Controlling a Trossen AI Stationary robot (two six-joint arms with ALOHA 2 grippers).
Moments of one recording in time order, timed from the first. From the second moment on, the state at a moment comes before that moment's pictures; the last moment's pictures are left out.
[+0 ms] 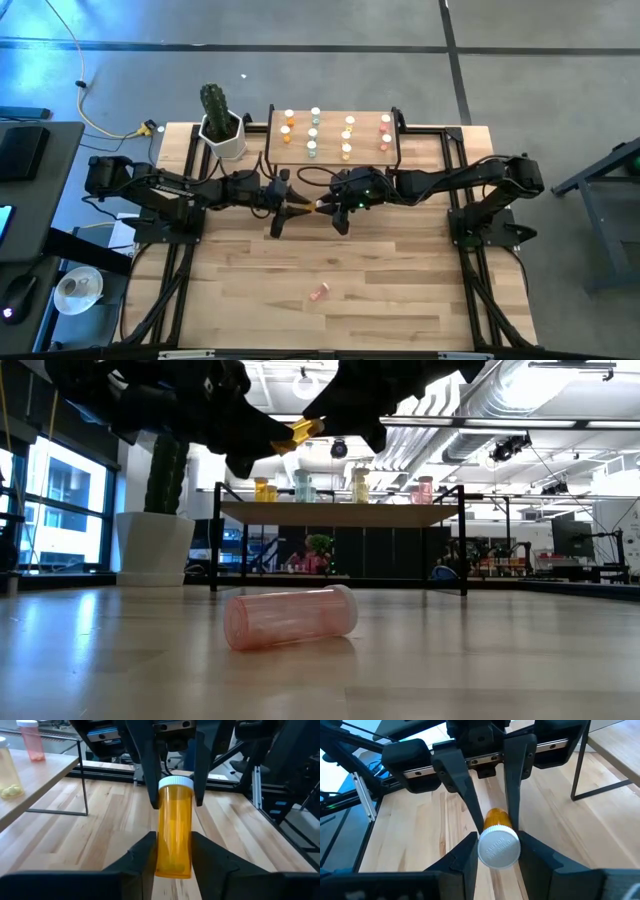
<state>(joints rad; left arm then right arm) 0.20 1.33 0.52 0.59 0.15 -0.08 0.00 1.57 1.12 -0.04 -0.03 0.31</state>
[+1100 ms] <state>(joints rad) 0.20 1.33 0.52 0.59 0.14 -0.05 -0.03 1.55 1.12 0.04 -0.03 0.22</state>
